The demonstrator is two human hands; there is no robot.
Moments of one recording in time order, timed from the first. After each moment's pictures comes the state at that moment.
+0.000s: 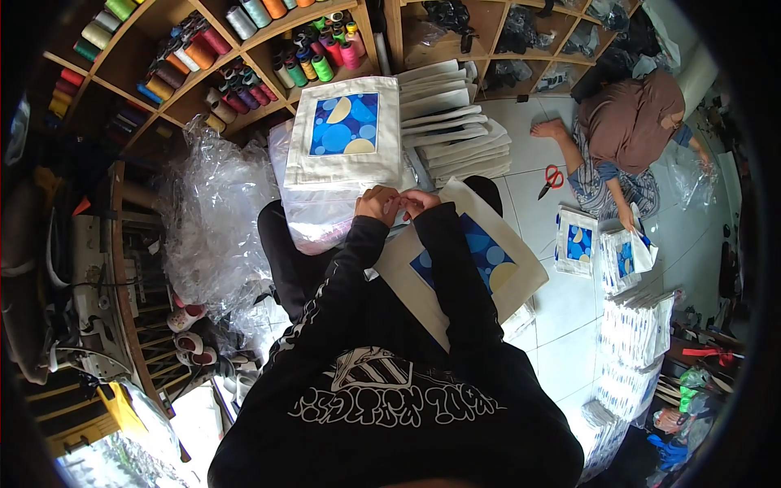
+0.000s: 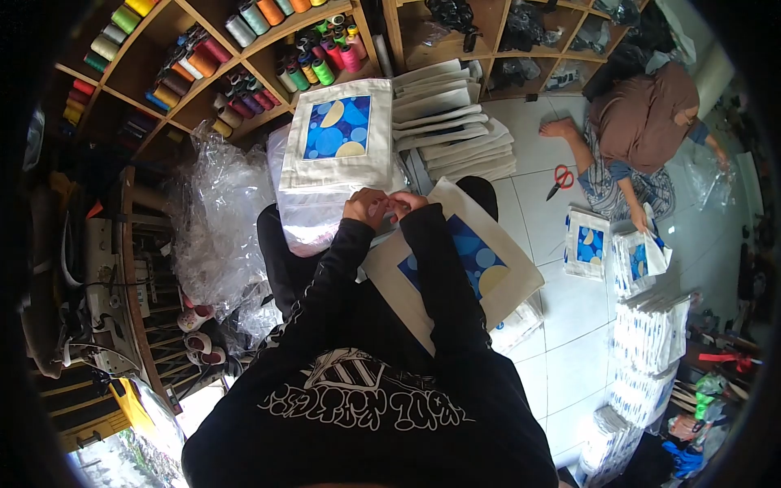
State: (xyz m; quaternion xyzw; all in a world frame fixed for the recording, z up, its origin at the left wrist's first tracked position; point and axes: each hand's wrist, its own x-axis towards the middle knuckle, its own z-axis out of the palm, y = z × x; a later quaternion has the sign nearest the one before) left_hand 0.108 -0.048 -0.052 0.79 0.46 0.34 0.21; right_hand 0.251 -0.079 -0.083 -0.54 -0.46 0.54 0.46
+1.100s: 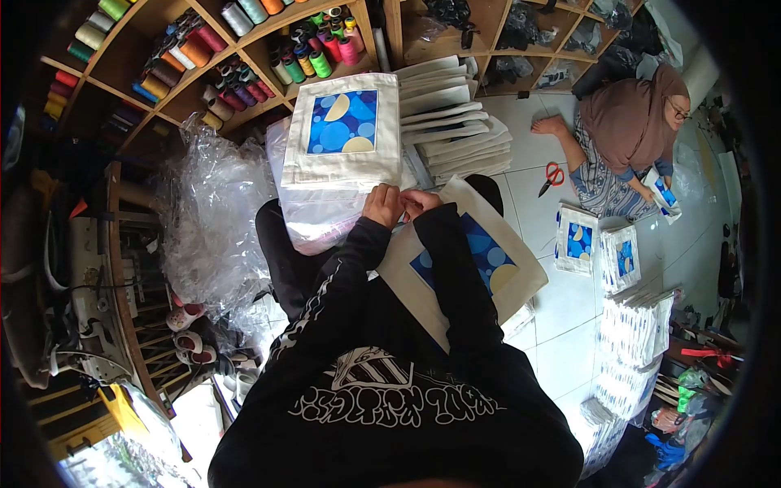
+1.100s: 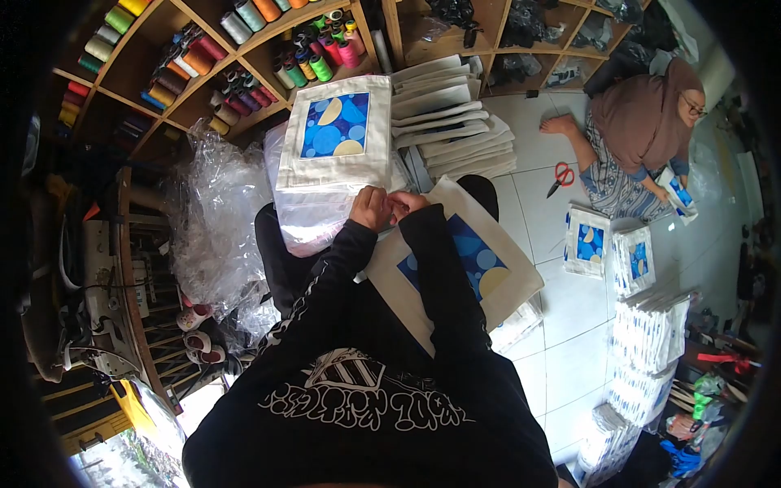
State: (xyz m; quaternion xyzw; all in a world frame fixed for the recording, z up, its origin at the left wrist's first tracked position) left_hand 0.122 -0.044 -0.079 0.83 0.40 0.40 0.04; right_hand 0.255 -0.079 -0.077 -0.52 -0.49 0.54 0.44
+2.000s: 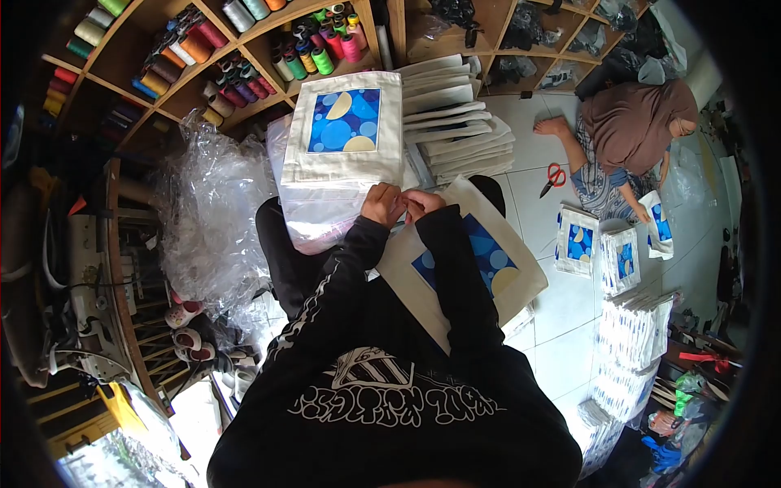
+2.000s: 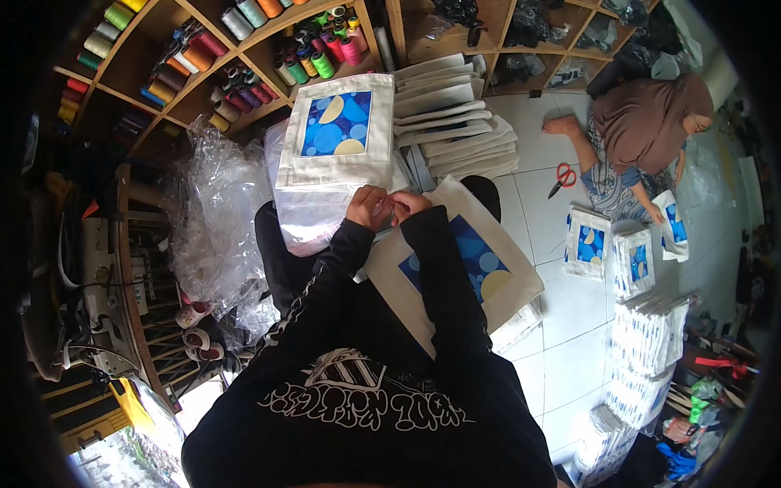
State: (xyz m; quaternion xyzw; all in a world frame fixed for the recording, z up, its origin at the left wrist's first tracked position) left_hand 0.112 -0.043 -0.058 0.82 0.38 0.39 0.17; right_hand 0.252 -0.081 -0.069 -0.53 -0.51 0.51 0.44
